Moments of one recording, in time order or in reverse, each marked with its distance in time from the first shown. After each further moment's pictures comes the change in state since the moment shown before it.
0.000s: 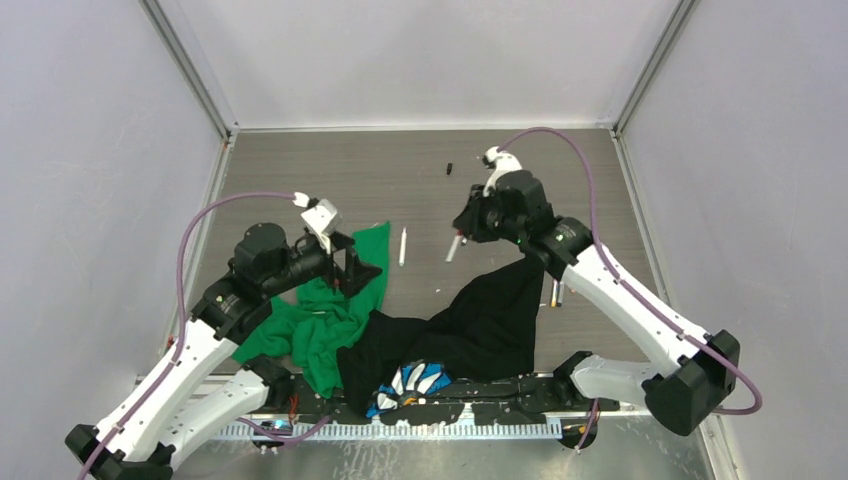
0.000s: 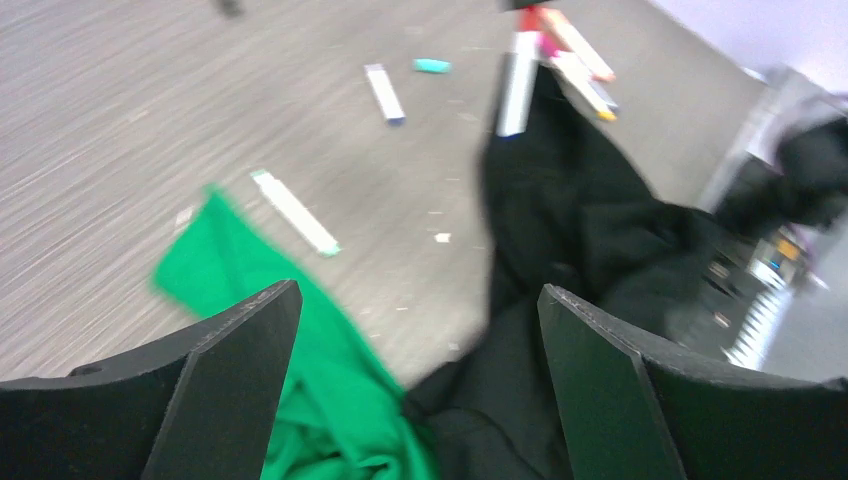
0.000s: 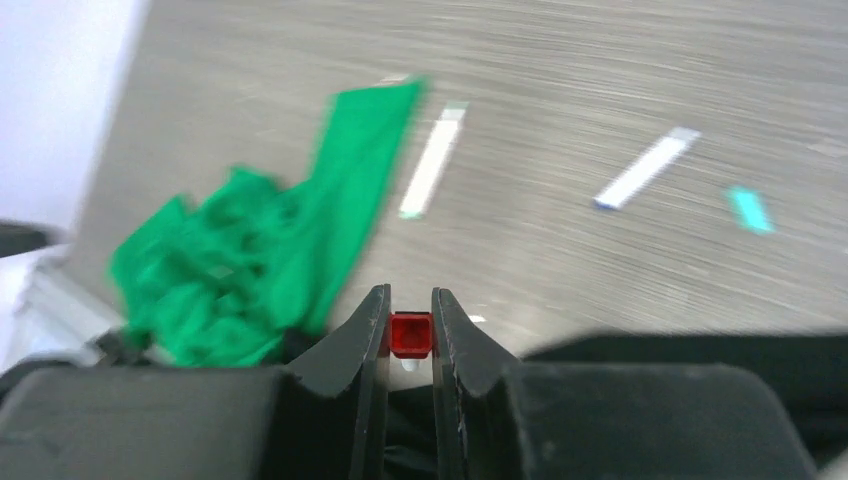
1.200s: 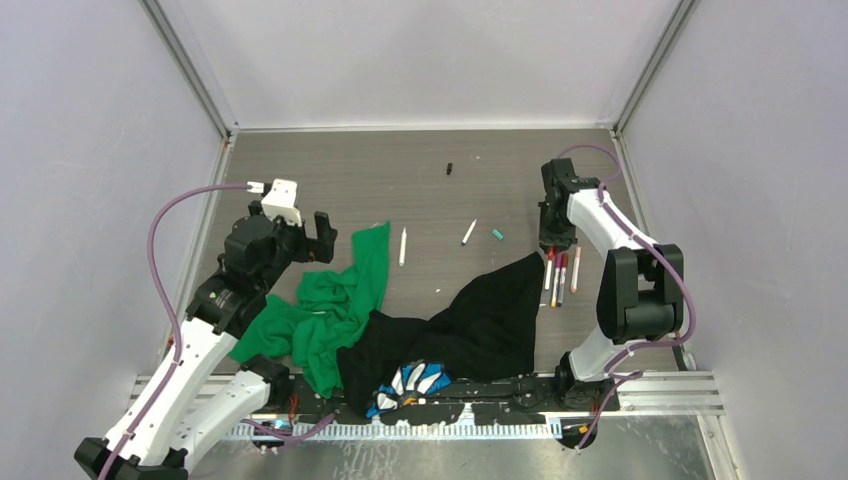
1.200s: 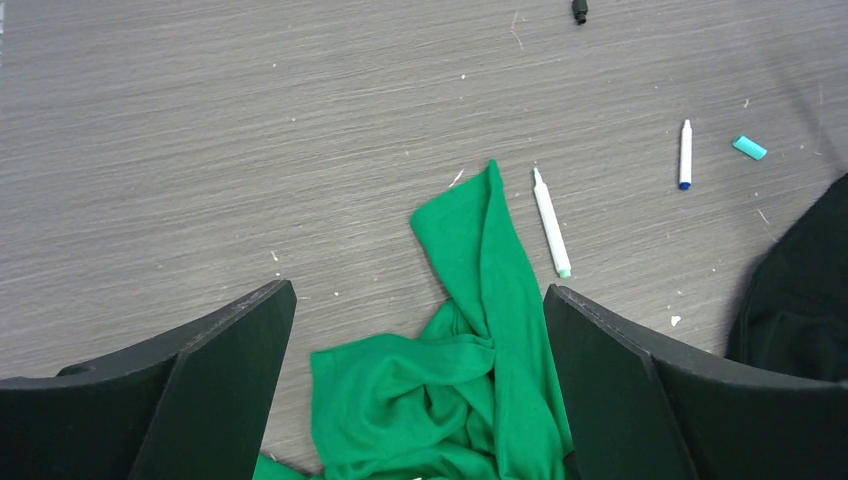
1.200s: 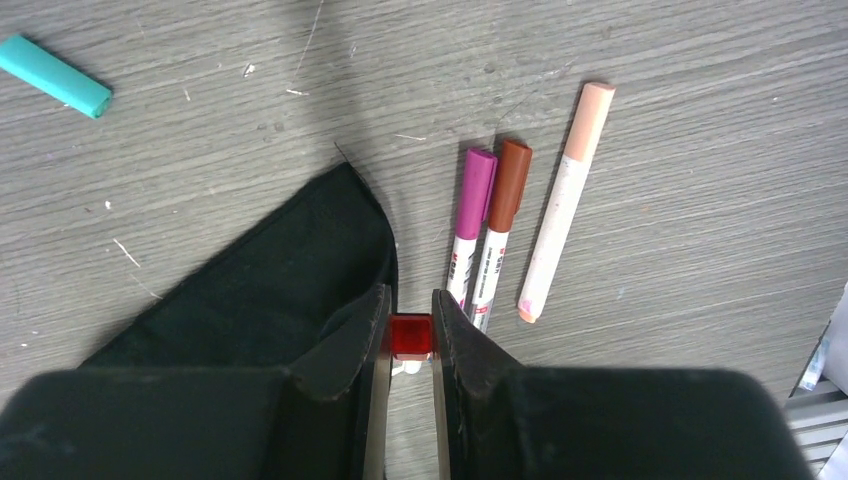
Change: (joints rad) left arm 0.161 0.014 0.018 -0.064 -0.559 -0.034; right arm -0.589 0.467 0.084 -0.430 0.211 -0.256
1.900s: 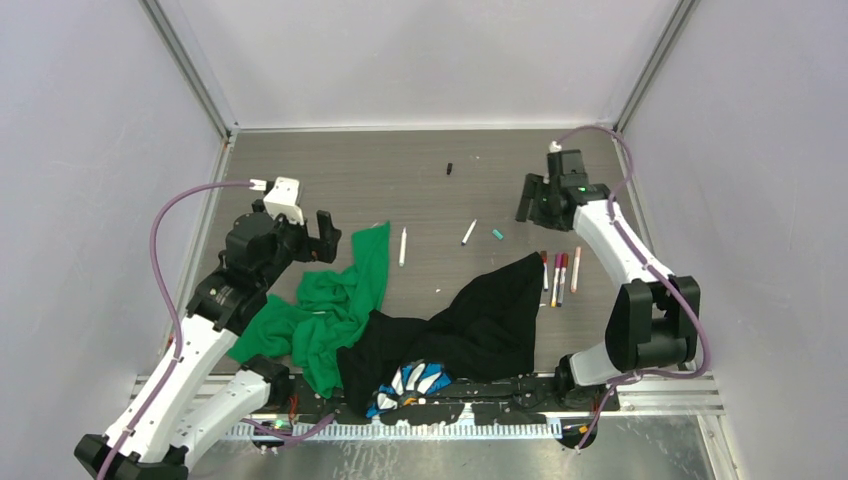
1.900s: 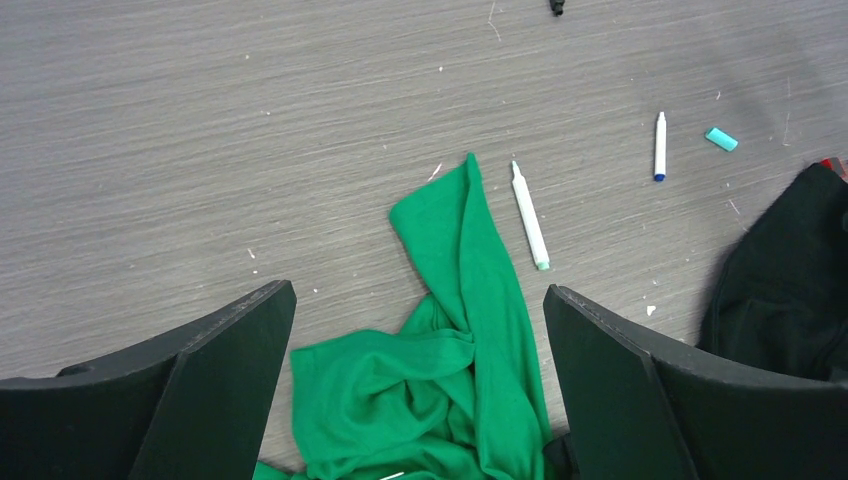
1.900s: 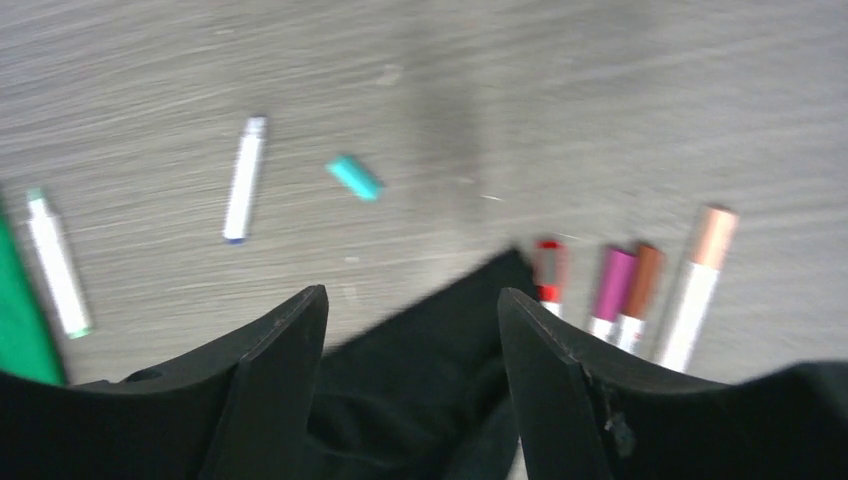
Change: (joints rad) left arm 0.000 0.010 0.014 -0.012 0.043 -0.019; right arm 0.008 -0.154 -0.040 0.218 -0.153 0.093
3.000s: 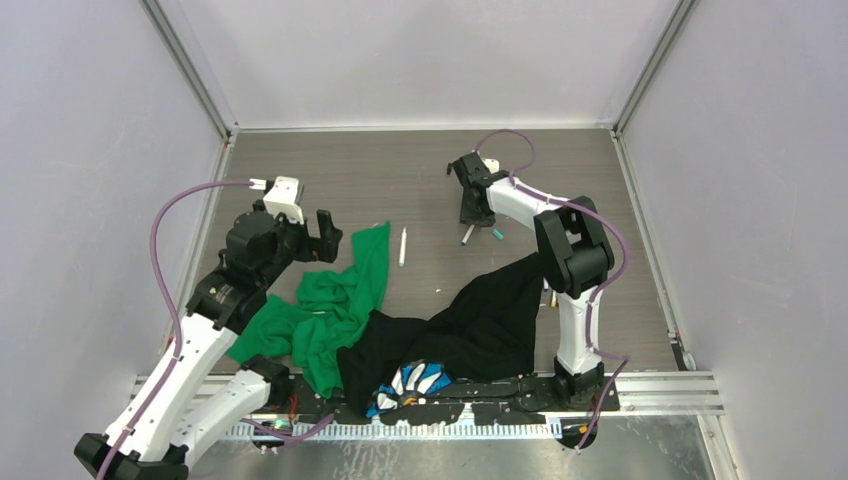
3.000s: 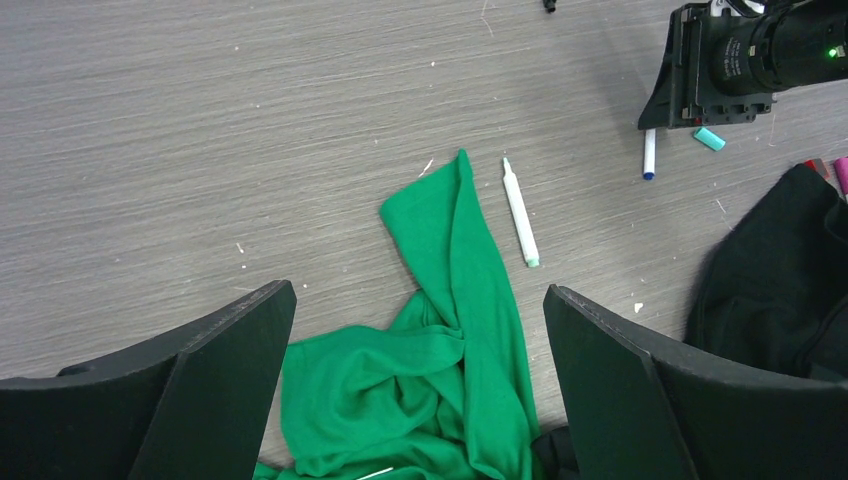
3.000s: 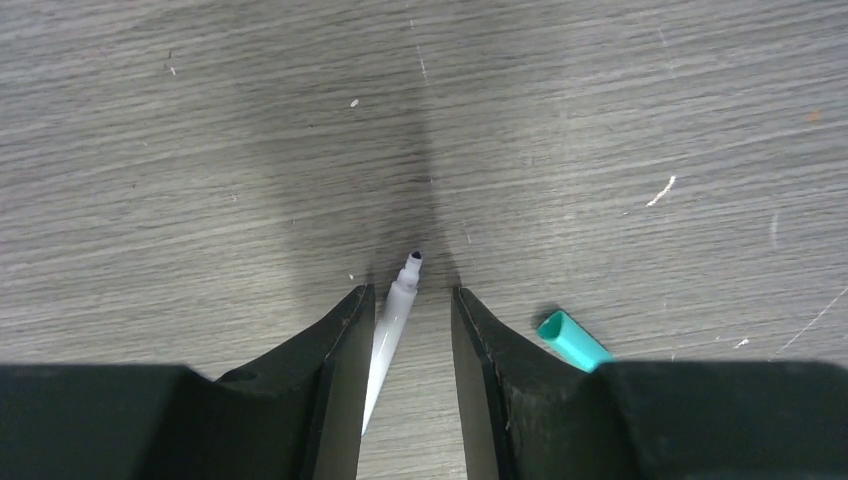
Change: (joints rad) left arm 0.000 0.017 0.017 -0.020 0.011 -0.031; right arm 0.352 0.577 0.327 0.105 0.248 0.205
